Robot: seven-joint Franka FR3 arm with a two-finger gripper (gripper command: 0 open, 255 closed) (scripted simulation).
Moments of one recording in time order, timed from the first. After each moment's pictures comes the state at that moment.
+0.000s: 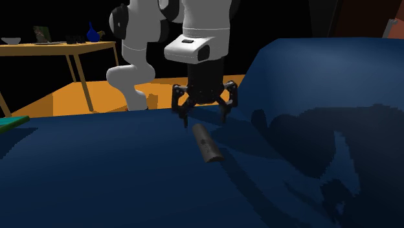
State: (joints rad) arm -0.33 0.55 -0.21 -1.14 0.16 1.58 0.32
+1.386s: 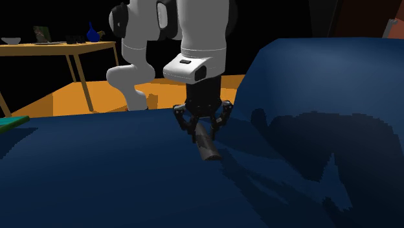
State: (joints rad) arm -0.33 0.53 -0.21 -1.26 0.15 1.70 0.31
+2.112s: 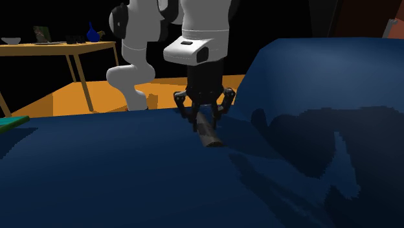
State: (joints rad) arm -0.33 0.54 -0.21 -1.16 0.16 1.60 0.32
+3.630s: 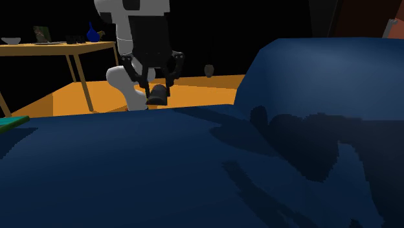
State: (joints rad) arm -0.38 0.23 -0.26 -1.42 0.10 1.55 0.21
